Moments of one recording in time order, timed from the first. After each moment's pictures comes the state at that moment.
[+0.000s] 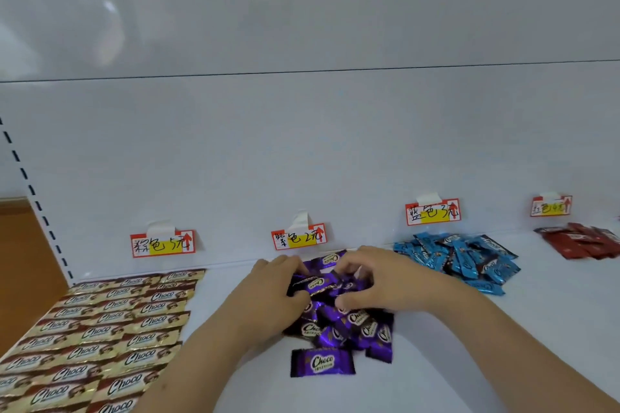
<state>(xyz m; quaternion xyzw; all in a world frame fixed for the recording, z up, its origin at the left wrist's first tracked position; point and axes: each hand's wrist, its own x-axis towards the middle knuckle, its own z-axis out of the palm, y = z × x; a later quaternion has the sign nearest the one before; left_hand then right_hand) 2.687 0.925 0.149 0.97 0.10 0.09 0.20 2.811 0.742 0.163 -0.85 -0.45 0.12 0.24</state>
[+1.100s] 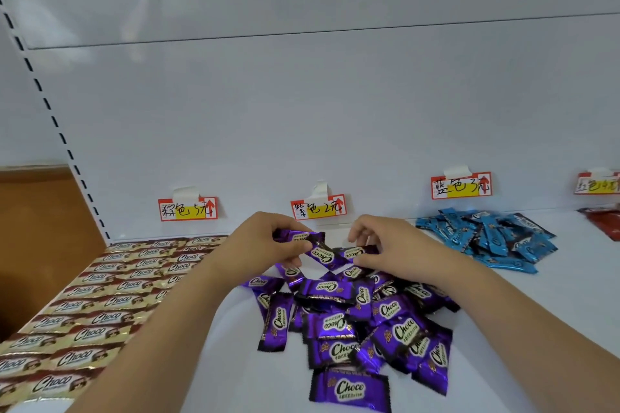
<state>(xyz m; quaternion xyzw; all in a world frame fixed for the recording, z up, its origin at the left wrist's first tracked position) 2.674 0.946 0.172 0.88 0.14 0.10 0.44 2.824 0.758 0.145 -0.84 -0.47 0.05 0.25</state>
